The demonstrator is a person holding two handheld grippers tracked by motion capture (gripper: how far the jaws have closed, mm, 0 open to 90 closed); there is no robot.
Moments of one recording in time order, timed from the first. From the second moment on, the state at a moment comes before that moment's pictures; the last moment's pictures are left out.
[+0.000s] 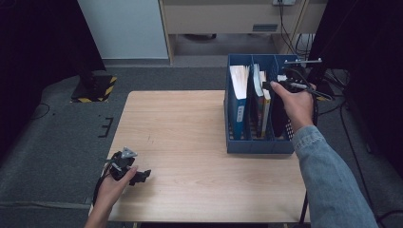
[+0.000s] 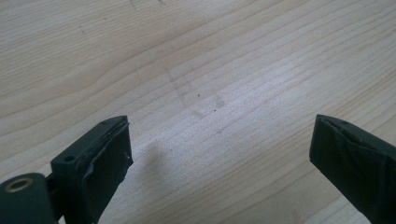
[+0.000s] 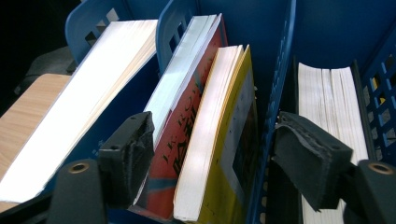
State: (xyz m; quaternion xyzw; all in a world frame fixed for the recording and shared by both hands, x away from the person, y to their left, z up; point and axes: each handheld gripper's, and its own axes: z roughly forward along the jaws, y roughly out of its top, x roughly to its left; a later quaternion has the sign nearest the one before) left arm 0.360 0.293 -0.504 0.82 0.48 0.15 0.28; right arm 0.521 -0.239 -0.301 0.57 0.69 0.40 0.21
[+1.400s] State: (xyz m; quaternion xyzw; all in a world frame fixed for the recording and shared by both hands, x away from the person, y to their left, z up) left arm 0.360 0.292 -0.507 0.82 0.48 0.15 0.26; right arm 0.461 -0.253 -0.308 0.52 0.69 0.43 0.26
